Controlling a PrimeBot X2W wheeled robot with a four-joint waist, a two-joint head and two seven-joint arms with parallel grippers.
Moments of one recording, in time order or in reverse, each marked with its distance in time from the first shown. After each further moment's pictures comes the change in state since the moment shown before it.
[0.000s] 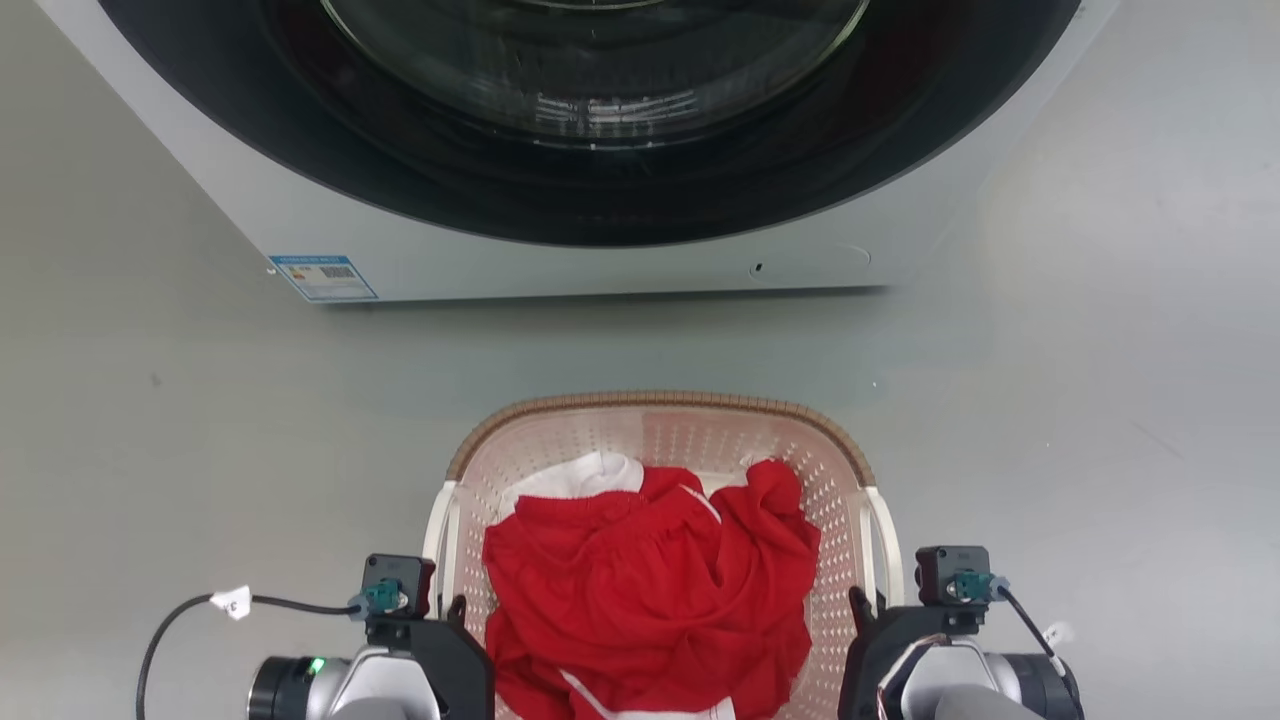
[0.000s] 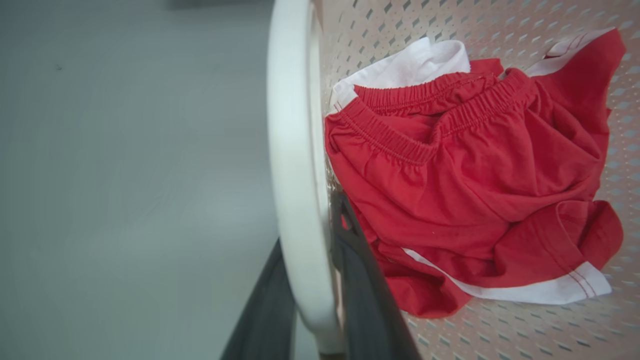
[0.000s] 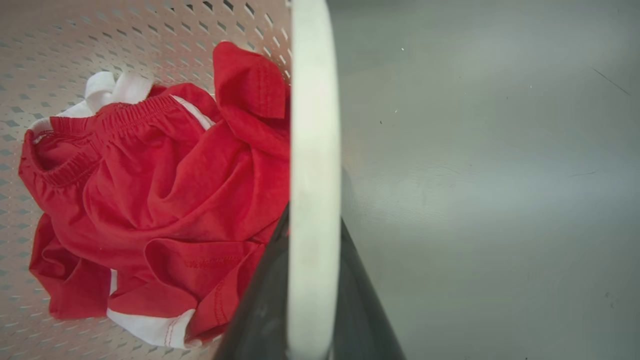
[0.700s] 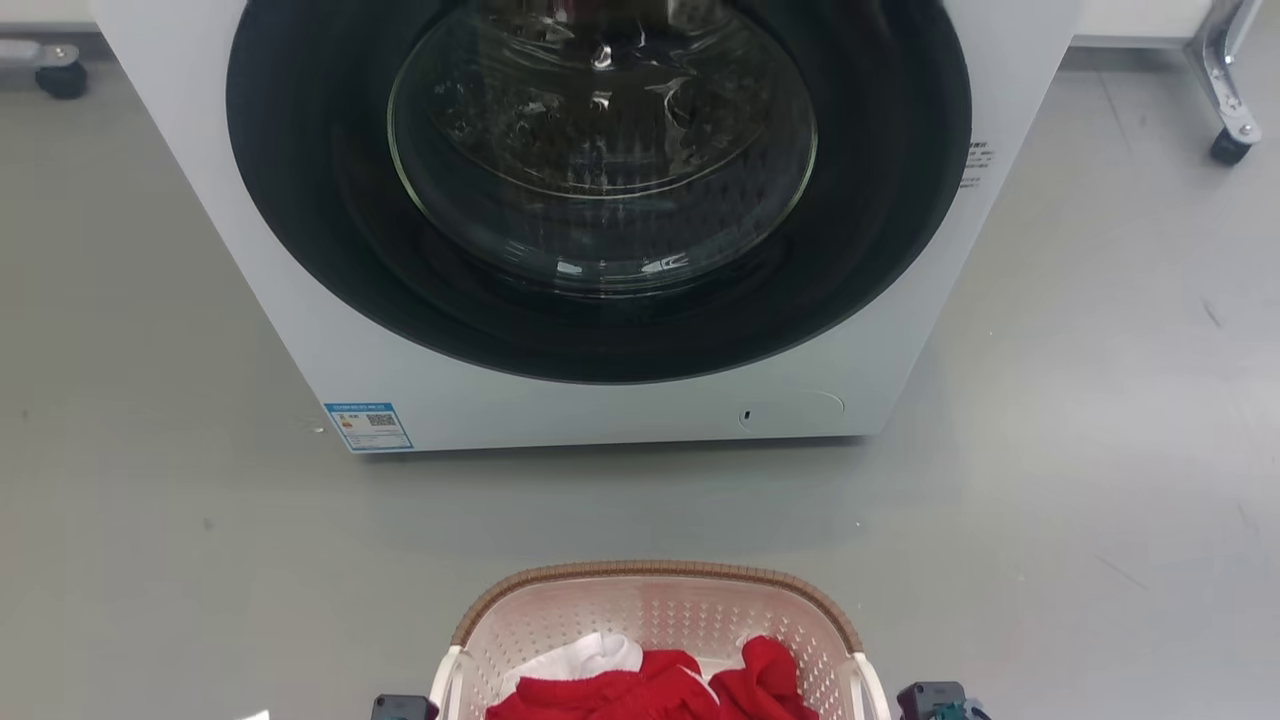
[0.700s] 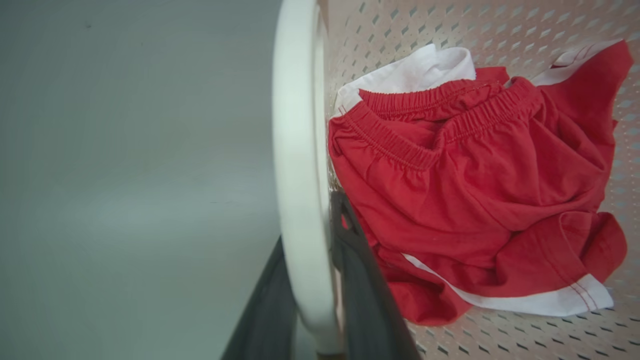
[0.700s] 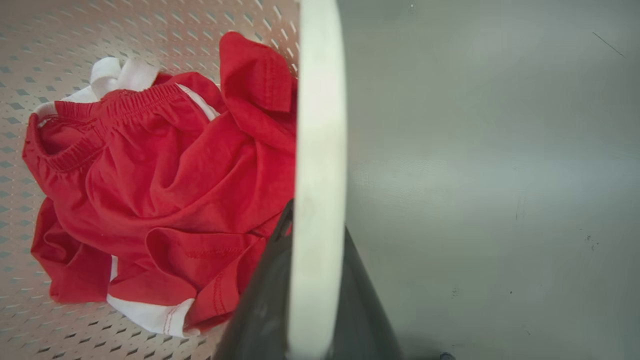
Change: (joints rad) left arm 0.190 0.007 -0.085 -0.007 -0.103 0.021 0.077; right arm 0.175 -0.002 0.119 -0.024 0.086 -0.004 0.114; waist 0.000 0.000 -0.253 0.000
